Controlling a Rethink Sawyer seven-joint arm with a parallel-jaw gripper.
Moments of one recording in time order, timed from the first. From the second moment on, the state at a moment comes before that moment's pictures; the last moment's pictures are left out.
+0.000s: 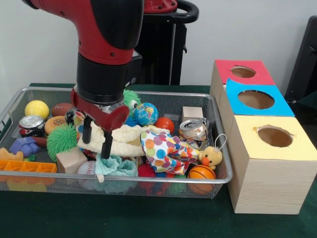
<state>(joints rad) -0.20 -0.38 -0.30 1.30 0.20 0.59 2.05</state>
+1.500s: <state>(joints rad) -0.19 -0.28 -0.30 1.26 0.25 0.50 2.05</state>
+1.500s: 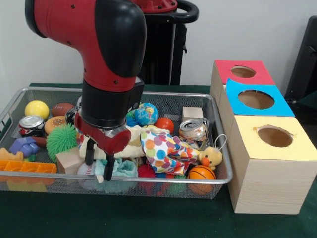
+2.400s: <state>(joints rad) -0.21 -0.25 -0.28 1.21 0.26 0.55 2.05</state>
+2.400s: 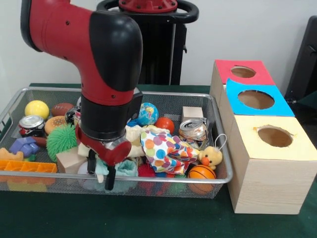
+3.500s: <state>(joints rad) -0.26 -0.44 -0.17 1.35 0.24 0.65 2.05</state>
